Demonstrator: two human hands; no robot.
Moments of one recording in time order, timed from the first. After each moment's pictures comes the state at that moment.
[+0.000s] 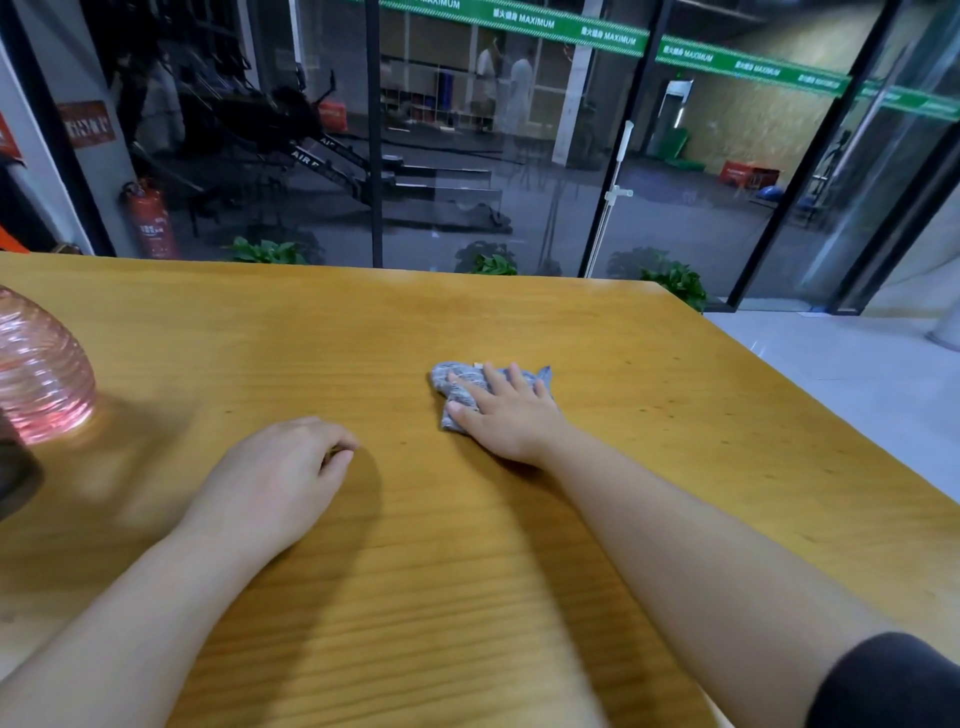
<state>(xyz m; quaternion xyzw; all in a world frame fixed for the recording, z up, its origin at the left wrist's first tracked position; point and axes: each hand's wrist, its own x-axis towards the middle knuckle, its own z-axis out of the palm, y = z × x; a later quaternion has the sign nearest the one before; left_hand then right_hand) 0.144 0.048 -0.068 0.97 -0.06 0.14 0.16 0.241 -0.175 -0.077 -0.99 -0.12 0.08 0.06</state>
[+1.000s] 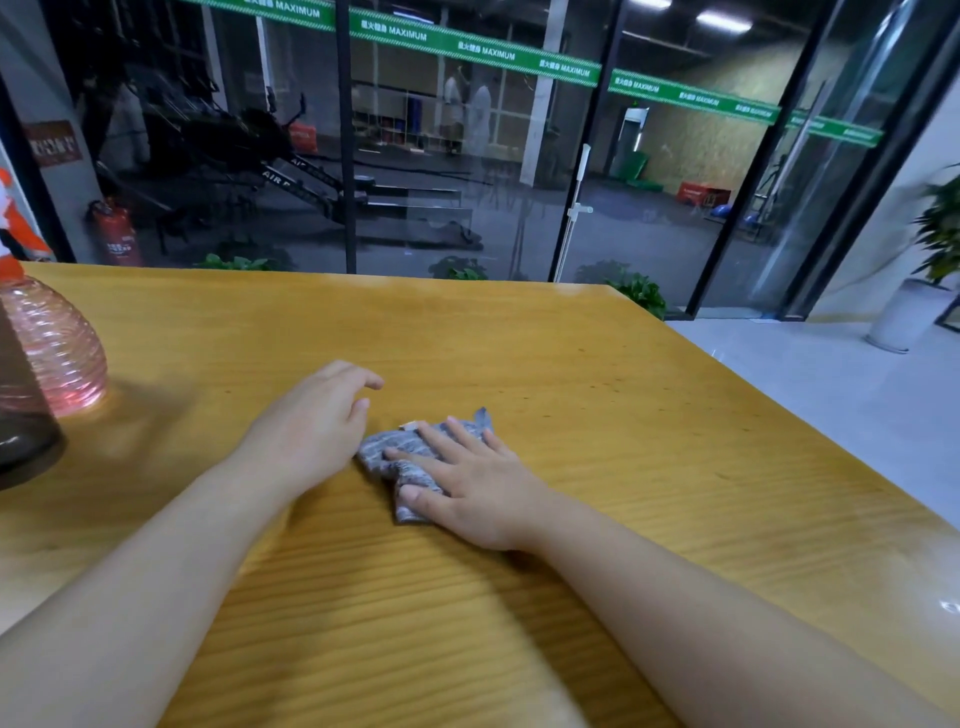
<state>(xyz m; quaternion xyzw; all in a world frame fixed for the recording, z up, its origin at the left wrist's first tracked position) 0.133 0.024 -0.050 0.95 -0.15 0.16 0.23 0.102 -0.167 -0.073 -0.97 -0.24 0.07 0.07</state>
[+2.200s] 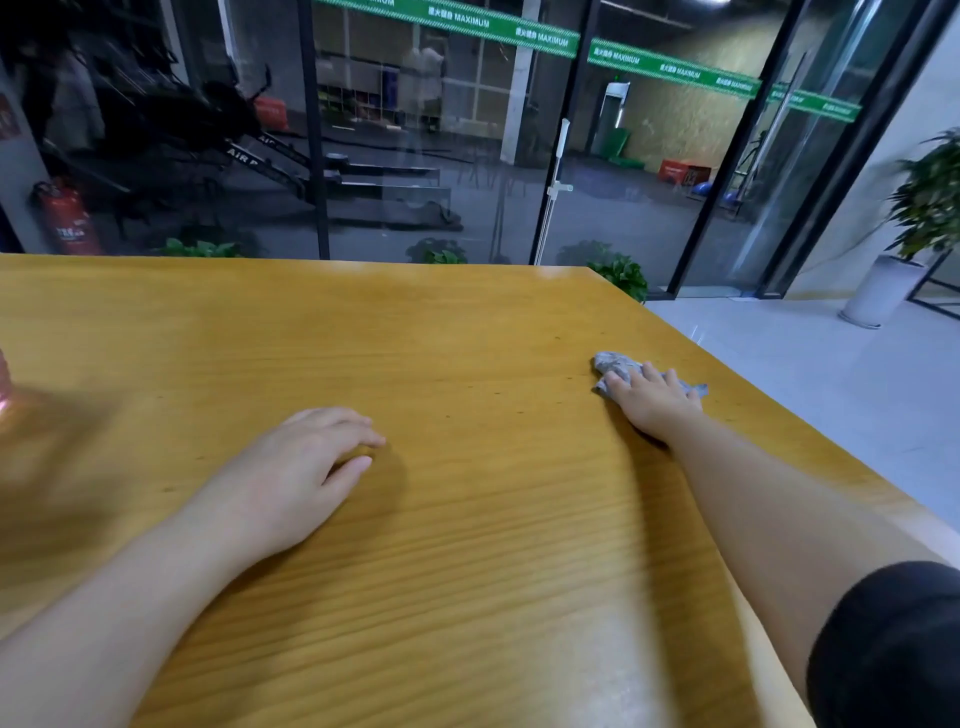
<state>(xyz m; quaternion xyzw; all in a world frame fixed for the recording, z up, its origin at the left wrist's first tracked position) 0.122 0.005 -0.068 0.94 -0.27 0.12 0.19 0.212 -0.381 -0.077 -0.98 0.19 0.04 0.06</state>
